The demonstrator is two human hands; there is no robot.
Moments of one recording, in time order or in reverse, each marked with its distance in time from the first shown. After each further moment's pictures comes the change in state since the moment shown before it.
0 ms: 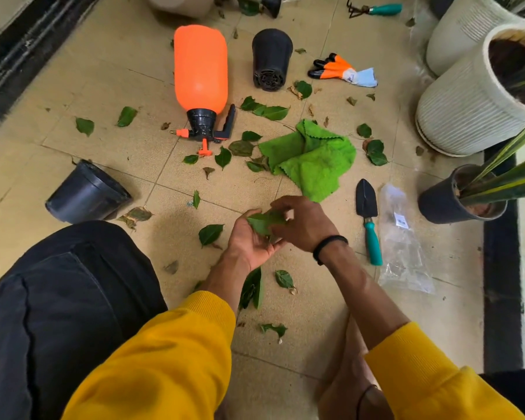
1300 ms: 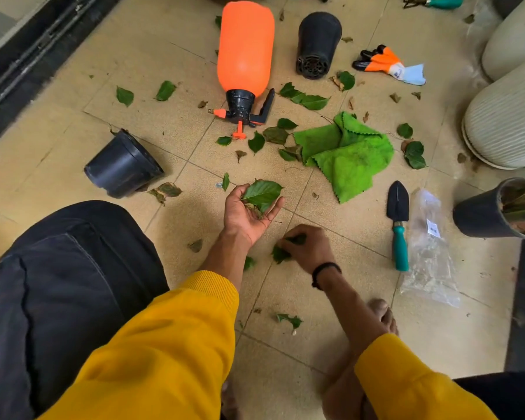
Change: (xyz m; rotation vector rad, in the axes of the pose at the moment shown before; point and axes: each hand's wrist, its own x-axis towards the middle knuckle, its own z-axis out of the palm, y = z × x) left_hand 0.006 0.050 -0.040 -0.292 0.026 0.245; right_hand -0.008 0.034 0.091 0.298 0.027 0.243
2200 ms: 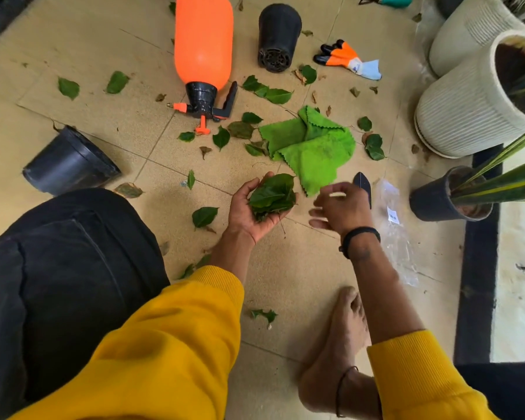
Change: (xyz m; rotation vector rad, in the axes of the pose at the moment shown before) left_hand 0.015 -0.059 0.028 -0.050 -0.211 -0.213; right_hand -0.005 -0.048 -0.111 0.327 0.269 0.250
